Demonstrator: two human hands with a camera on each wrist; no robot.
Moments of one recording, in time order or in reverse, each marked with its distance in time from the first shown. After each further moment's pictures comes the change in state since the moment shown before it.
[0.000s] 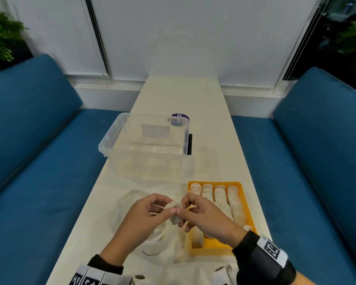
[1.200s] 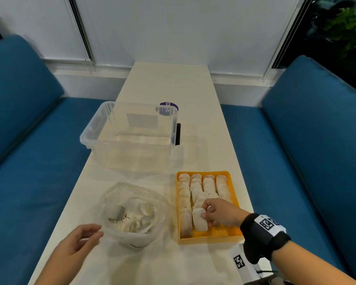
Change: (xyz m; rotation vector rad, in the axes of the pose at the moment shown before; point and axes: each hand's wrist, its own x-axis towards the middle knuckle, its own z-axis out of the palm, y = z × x) left_hand -0.044 -0.089 -0.070 0.107 0.185 -0.174; right_hand 0.004 0.077 -0.082 -0.532 -0.062 0.420
